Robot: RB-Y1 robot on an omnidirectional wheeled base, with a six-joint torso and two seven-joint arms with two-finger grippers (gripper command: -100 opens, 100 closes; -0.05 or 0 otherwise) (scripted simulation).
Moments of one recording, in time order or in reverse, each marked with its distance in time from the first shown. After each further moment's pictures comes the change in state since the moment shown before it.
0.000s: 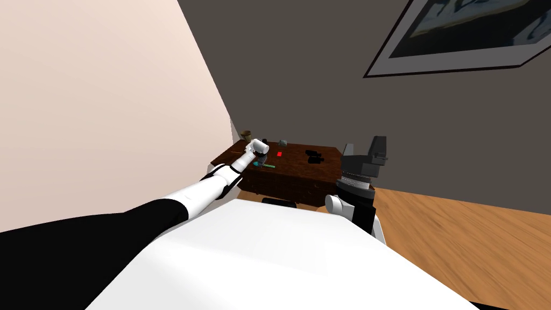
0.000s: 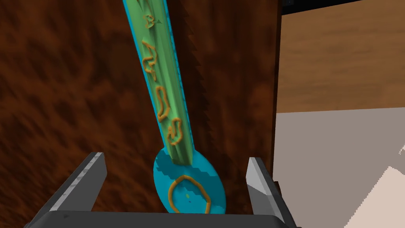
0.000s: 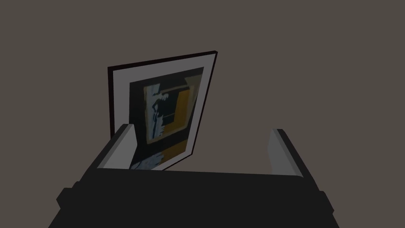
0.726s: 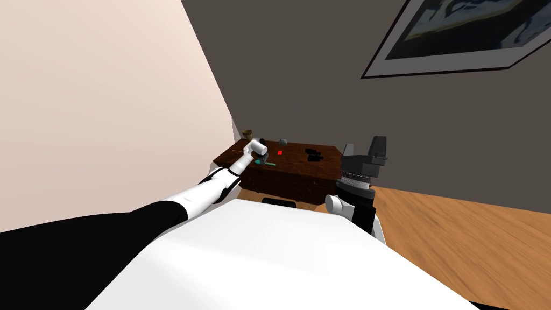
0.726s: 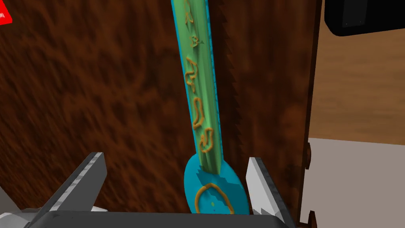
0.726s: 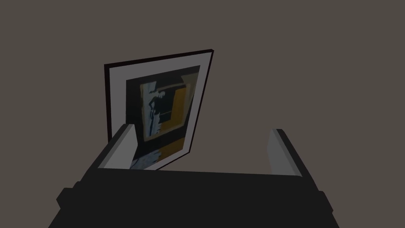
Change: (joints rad) left arm 0.069 0.006 0.045 -0.095 -0.036 -0.199 -0.007; right arm 0.000 0.000 0.000 0.000 0.000 0.000 0.000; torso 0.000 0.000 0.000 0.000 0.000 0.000
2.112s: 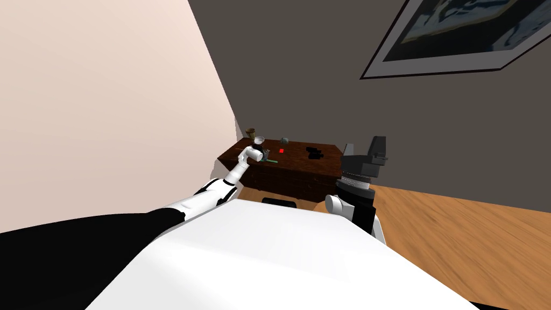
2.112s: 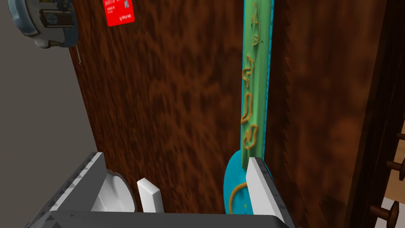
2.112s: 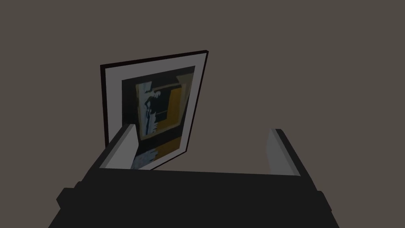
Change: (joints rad) left arm 0.208 -0.003 0.086 -0.180 -0.080 -0.428 -0.017; right arm 0.000 0.000 0.000 0.000 0.000 0.000 0.000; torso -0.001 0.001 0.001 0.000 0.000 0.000
